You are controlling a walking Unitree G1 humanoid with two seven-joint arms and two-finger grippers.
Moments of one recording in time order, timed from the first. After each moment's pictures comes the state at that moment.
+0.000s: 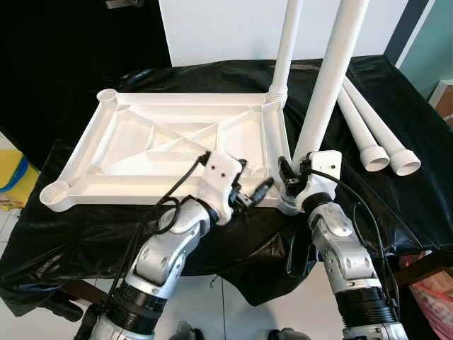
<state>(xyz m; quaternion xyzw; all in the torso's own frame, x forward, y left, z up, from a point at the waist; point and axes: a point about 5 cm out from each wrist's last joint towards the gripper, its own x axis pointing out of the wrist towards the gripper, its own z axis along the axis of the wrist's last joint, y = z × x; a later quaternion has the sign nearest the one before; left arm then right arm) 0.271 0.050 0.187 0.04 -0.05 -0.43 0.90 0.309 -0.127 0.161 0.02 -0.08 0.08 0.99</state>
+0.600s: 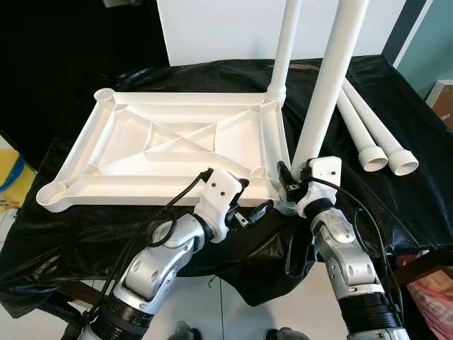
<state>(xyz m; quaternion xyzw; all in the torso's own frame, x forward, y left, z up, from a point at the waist) 0.261 0.056 0.172 0.06 -0.01 -0.46 0.88 0.304 -0.132 0.152 0.00 -0.09 0.10 0.99</state>
